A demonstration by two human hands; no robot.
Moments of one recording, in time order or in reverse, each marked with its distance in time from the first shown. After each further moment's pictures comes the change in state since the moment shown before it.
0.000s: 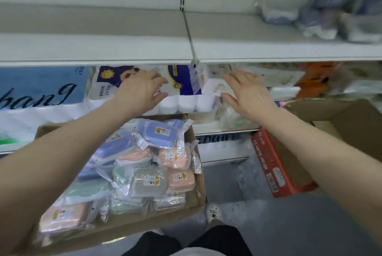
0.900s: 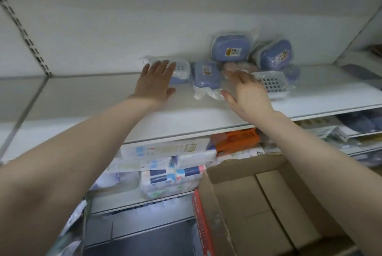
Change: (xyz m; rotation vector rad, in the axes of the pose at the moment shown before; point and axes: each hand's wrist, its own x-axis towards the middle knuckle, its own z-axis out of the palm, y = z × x) left_hand 0.441 0.251 0.055 0.034 0.119 -0.038; right_hand 0.034 0.437 -0.015 -0.053 0.124 0.253
